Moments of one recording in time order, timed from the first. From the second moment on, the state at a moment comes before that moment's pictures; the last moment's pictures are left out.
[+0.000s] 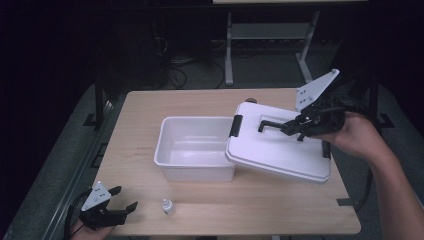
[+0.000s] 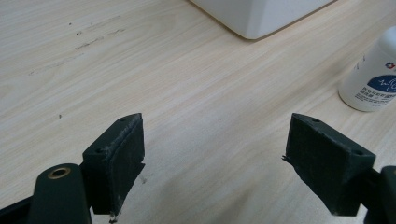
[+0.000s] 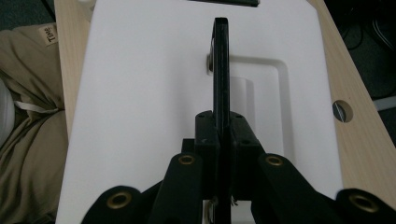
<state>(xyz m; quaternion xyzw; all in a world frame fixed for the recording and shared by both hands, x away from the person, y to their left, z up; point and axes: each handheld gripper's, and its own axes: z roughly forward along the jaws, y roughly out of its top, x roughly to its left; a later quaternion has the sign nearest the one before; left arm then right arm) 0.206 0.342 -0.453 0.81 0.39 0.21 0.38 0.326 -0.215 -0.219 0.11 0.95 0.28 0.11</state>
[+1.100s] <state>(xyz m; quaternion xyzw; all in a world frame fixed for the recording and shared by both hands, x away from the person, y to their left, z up) 0.206 0.342 -0.454 0.81 0.39 0.21 0.38 0.317 -0.259 -0.278 0.16 0.94 0.28 0.09</state>
